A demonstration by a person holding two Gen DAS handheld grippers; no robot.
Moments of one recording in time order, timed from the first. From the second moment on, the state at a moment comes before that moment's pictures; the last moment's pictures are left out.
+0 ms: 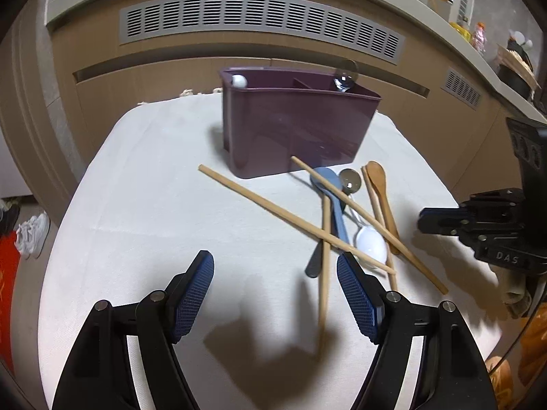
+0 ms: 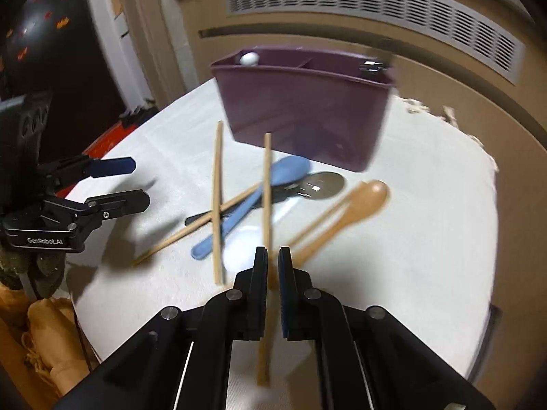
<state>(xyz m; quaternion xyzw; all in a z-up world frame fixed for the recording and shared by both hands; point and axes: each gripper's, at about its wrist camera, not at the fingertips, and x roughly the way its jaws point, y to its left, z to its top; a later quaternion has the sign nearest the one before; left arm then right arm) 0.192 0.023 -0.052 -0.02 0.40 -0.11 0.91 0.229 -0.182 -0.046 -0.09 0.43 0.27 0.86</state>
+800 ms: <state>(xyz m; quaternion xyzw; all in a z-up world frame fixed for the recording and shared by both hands) 0.203 0.008 -0.052 -0.01 0.40 -0.10 0.91 0.289 -0.127 -0.077 -0.09 0.48 0.29 0.82</state>
